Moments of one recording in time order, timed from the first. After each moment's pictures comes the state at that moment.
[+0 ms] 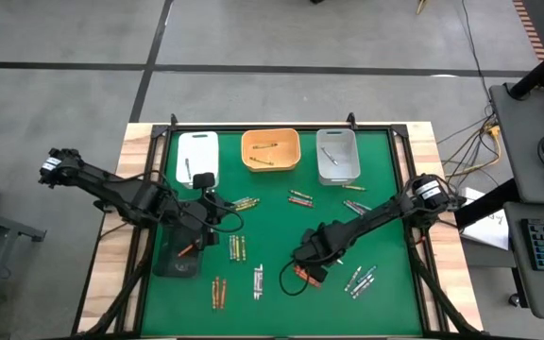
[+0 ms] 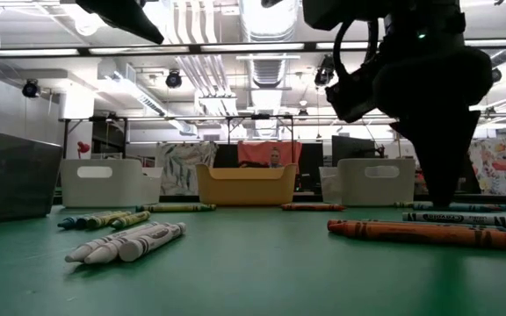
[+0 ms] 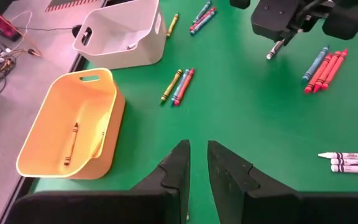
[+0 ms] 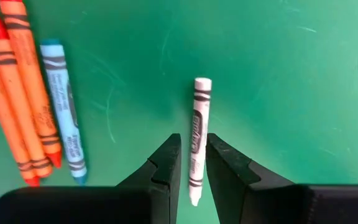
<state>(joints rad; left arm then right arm) -0.36 1.14 1.00 -0.63 -0.54 -0.14 0.36 1.95 1.35 -1.02 -0.02 0.94</state>
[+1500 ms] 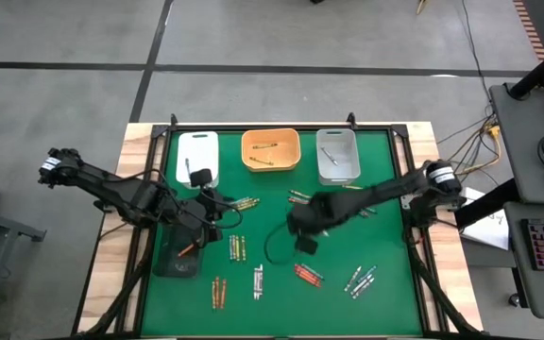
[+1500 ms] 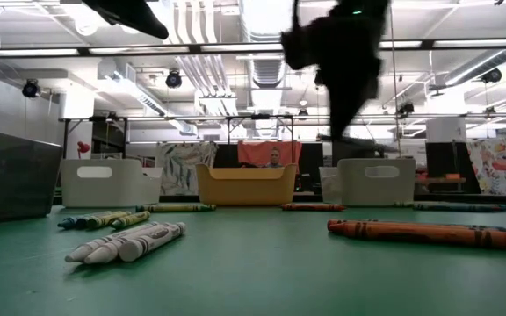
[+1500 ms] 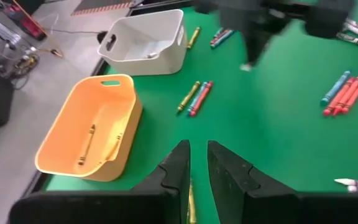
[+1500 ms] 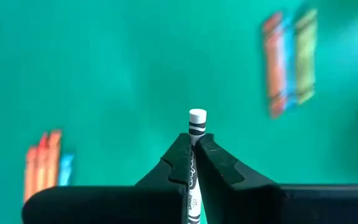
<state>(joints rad) -0.36 1.13 1.00 -0.60 -0.62 -0.18 0.14 1.78 1.41 -0.95 0.14 0.54</state>
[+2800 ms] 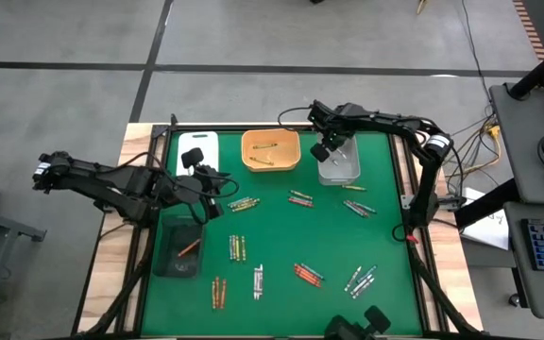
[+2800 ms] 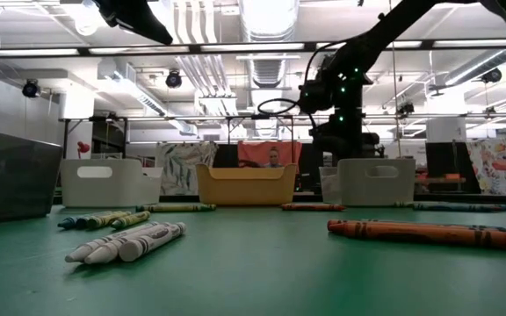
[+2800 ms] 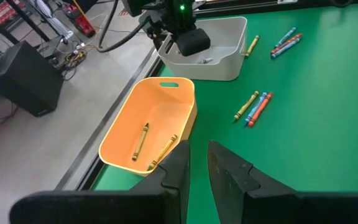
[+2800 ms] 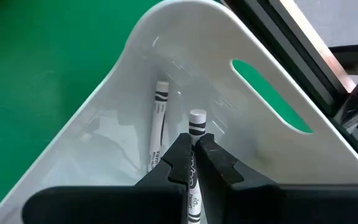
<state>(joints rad) -0.19 1.06 1.00 -0.60 -0.67 -0.11 -0.68 1.87 1.37 -0.87 0.18 0.12</state>
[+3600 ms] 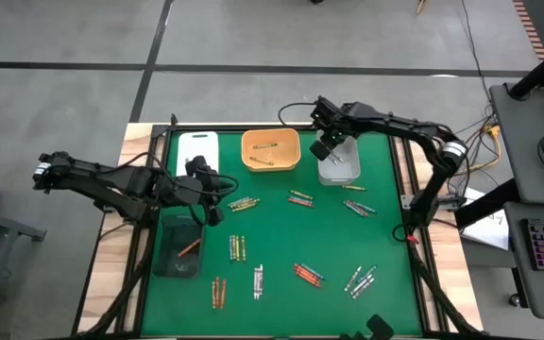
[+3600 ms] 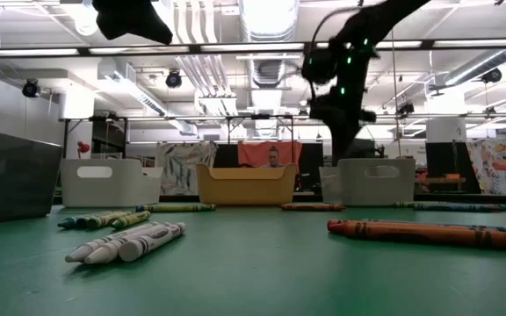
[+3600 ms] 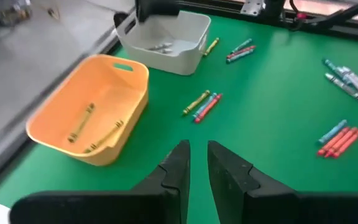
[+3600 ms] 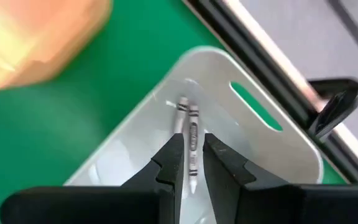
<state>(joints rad) -0.20 1.07 1.00 -0.60 -0.49 -0.36 -0.61 1.71 1.37 -0.87 0.18 0.11</state>
